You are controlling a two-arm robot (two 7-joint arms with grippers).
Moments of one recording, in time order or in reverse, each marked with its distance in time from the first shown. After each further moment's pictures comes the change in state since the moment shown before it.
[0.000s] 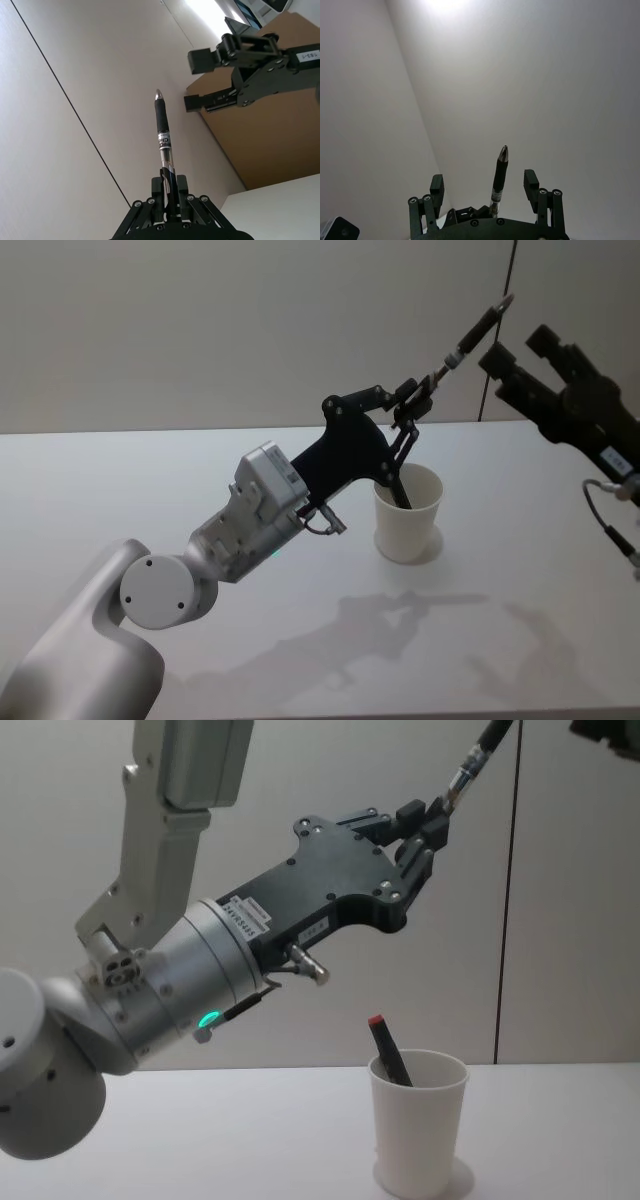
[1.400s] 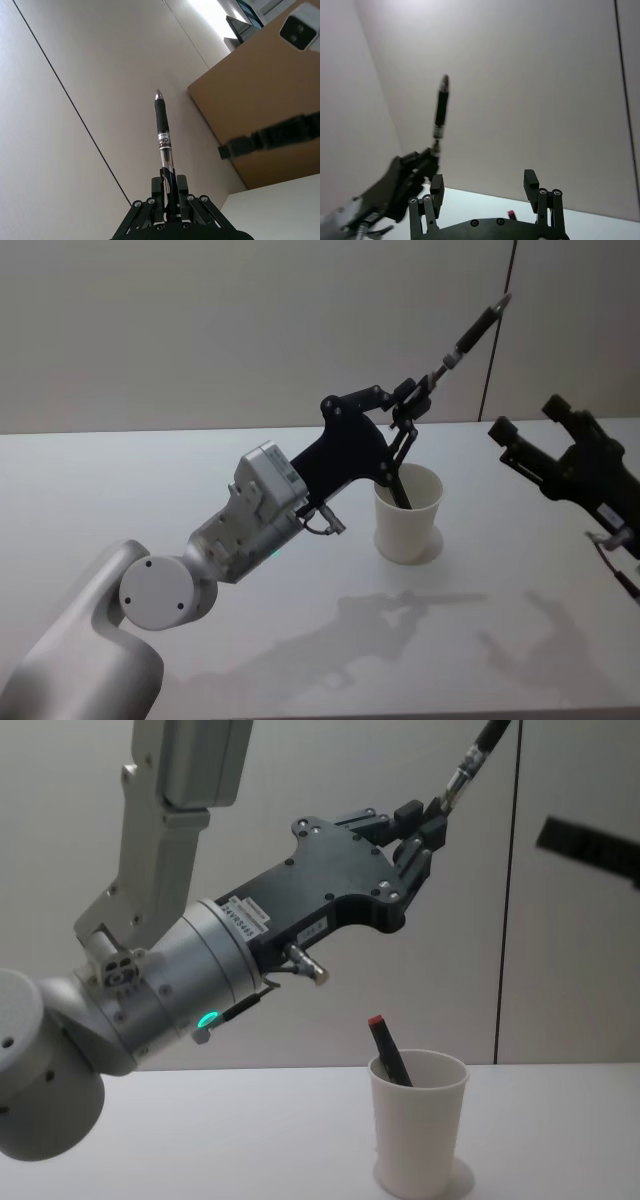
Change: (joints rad) left arm 0.003 0.002 0.000 -0.005 0.002 0.005 0.007; right arm -0.049 -0.009 0.026 0.118 -0.160 -0.085 -0.002
